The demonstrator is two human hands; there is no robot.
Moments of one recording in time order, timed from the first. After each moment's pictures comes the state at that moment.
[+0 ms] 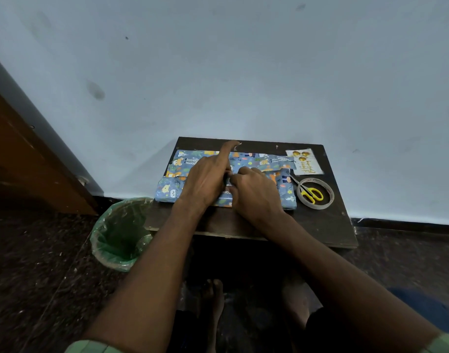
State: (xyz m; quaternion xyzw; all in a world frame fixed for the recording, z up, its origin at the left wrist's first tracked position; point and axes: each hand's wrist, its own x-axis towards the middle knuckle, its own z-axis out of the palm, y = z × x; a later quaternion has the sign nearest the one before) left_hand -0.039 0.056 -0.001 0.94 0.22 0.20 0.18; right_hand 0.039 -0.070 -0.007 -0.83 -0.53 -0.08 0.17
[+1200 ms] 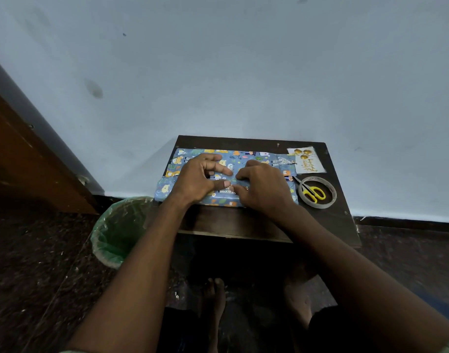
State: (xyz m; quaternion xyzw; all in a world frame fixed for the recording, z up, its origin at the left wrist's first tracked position) left_hand -0.055 0.092 -0.027 0.83 0.22 0.21 0.47; right_hand 0.064 -0.073 0.001 -0.83 -0.52 -0.03 0.21
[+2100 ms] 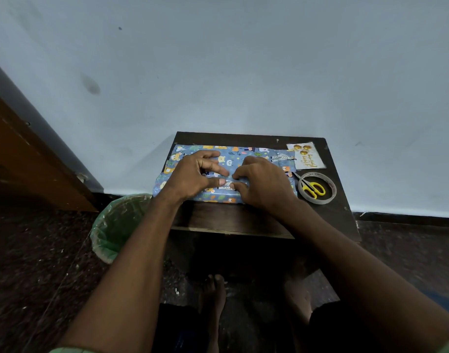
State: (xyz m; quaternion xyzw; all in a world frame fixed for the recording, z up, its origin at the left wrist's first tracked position) left_hand -0.059 0.105 -0.031 0.84 0.18 0.18 0.48; right_hand 0.069 -0.075 -0.002 -0.81 -0.55 -0.02 0.19
